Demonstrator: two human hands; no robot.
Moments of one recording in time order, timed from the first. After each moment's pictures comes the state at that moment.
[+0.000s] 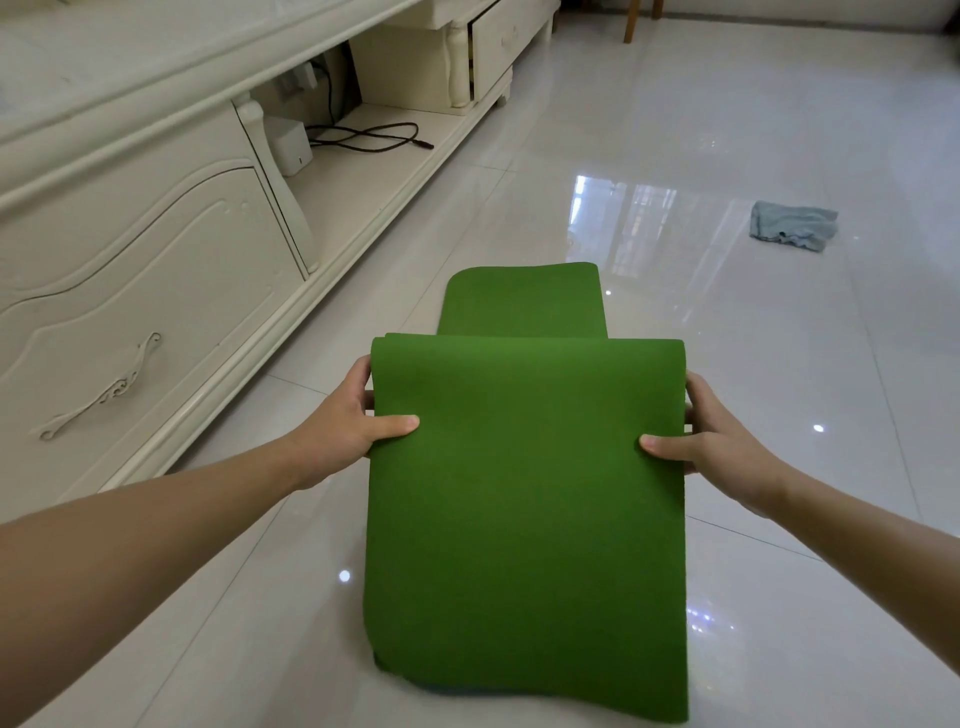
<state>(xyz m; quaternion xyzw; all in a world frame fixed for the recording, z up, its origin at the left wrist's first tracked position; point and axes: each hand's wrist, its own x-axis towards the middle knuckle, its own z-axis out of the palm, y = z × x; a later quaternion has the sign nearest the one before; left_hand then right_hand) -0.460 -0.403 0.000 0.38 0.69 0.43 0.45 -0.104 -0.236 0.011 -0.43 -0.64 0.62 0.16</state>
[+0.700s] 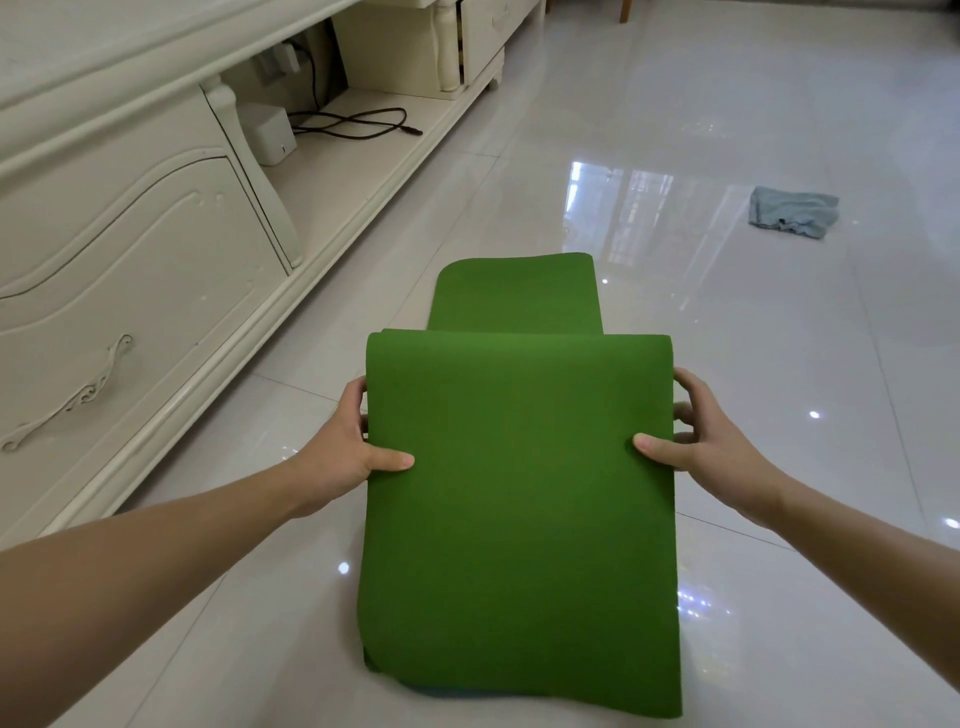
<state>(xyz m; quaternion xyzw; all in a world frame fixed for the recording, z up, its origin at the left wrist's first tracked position) -0.453 -0.402 -0.032 0.32 0.69 0.43 0.49 -0.097 -0.226 -0.013 -0.44 -0.64 0.60 0.19</state>
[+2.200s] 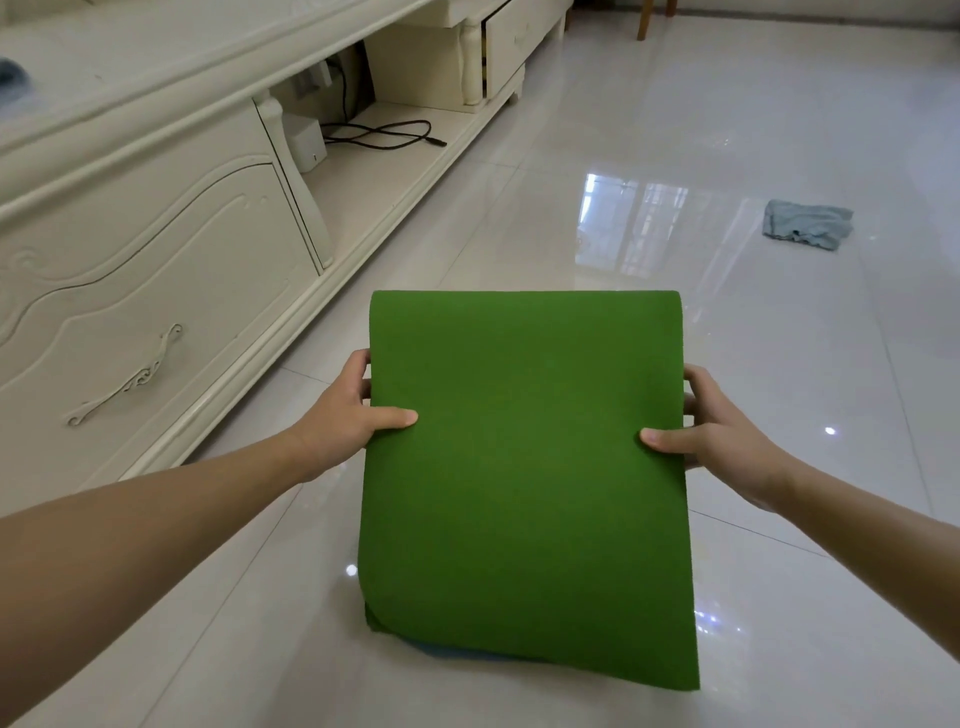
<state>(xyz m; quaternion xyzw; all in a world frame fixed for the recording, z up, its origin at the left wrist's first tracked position) -0.467 -0.415 0.004 0.35 0.70 0.44 0.44 -0.112 -0.243 0.019 -0.42 -0.63 0.63 0.16</state>
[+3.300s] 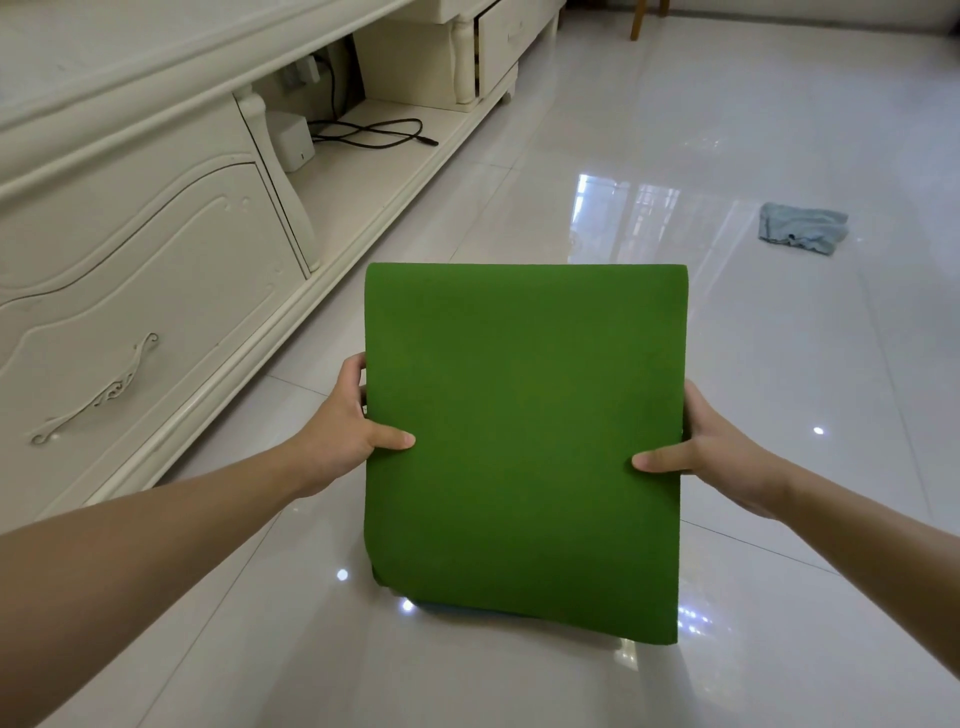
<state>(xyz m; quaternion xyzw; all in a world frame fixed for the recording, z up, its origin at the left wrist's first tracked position) -0.471 -0.399 -0.014 0.32 0.69 0.47 0.46 -0.119 -0.228 0.007 -0.39 -0.63 0.67 0.12</state>
